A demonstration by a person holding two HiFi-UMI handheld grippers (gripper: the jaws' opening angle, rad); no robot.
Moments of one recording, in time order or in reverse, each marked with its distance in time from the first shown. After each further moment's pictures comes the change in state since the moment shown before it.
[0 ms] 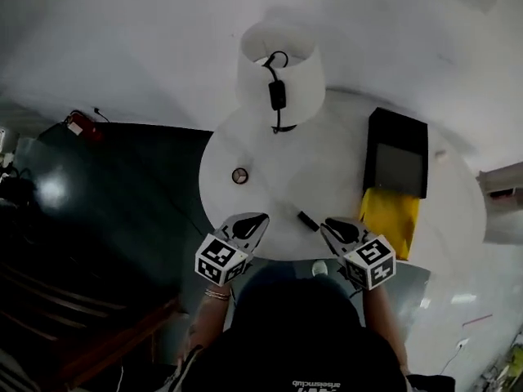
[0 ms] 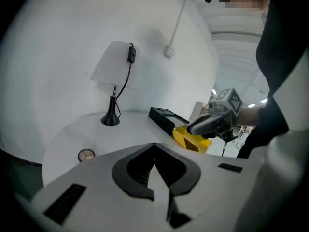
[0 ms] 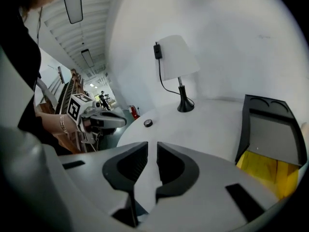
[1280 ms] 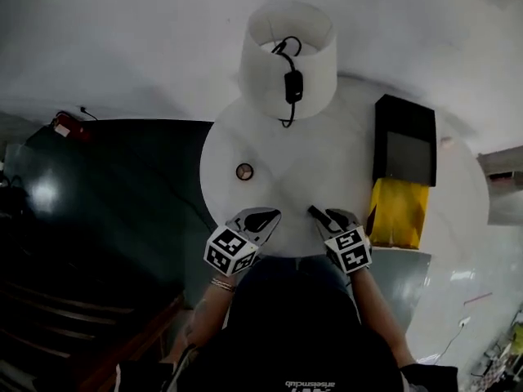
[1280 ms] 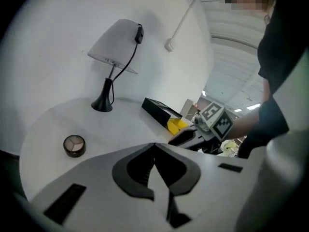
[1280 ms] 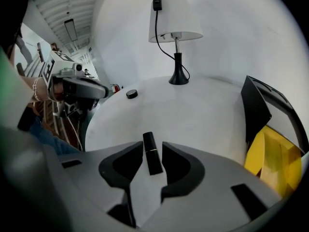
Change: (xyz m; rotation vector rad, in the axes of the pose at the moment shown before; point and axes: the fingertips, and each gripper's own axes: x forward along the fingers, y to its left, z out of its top) left arm 0.022 0.015 -0.034 -0.048 0.073 -0.179; right arm 0.081 -0.021 -0.074 -0.035 0.231 -0.213
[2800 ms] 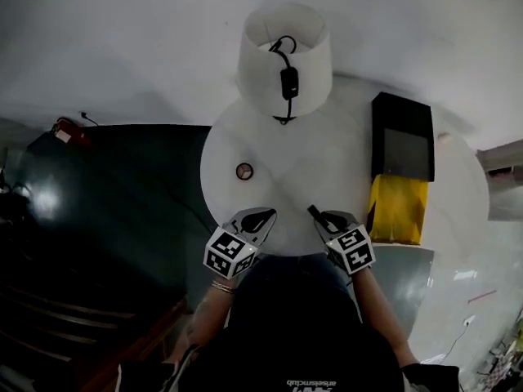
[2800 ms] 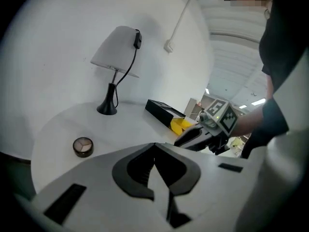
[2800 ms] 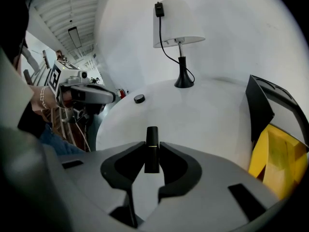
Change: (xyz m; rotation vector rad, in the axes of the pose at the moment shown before) left arm -0.011 0.003 -0.002 0.034 -0.014 0.066; right arm -0.009 0.017 0.005 0.019 -0.045 0.072
